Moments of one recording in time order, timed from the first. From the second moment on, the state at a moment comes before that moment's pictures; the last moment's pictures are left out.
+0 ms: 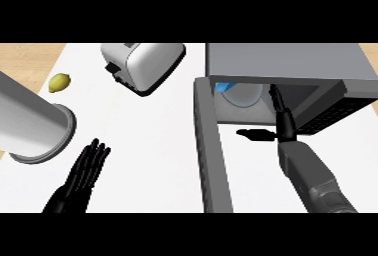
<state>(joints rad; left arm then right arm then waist) 0.32 0.14 -0.18 -1.86 0.09 -0.15 -0.32 -0.74 -0.14 -0.30 -0.15 0.15 -0.24 -0.95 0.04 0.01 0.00</state>
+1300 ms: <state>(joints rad) 0.23 0.20 -0.34 -1.72 -0.14 -0.22 -0.28 -0.17 -0.13 -0.23 -0.74 -0.02 0.21 -0.95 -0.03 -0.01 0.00</state>
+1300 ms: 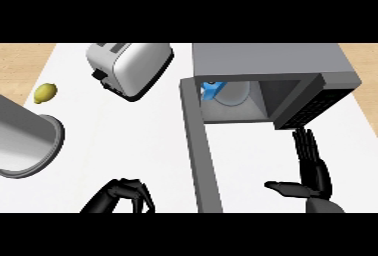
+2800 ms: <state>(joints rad) -0.50 0.01 -0.95 -1.06 0.12 0.33 -0.19 0.32 -0.24 -0.18 -1.77 -0.36 0.47 -0.48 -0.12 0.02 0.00</state>
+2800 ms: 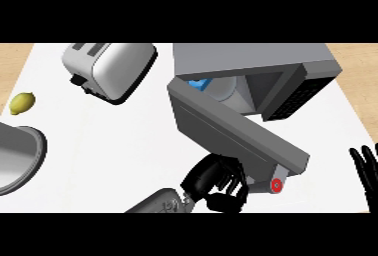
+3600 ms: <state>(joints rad) -0.71 0.00 -0.86 -1.02 0.41 0.57 -0.36 0.26 -0.30 -0.19 -1.86 -0.46 0.50 -0.41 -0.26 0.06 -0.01</state>
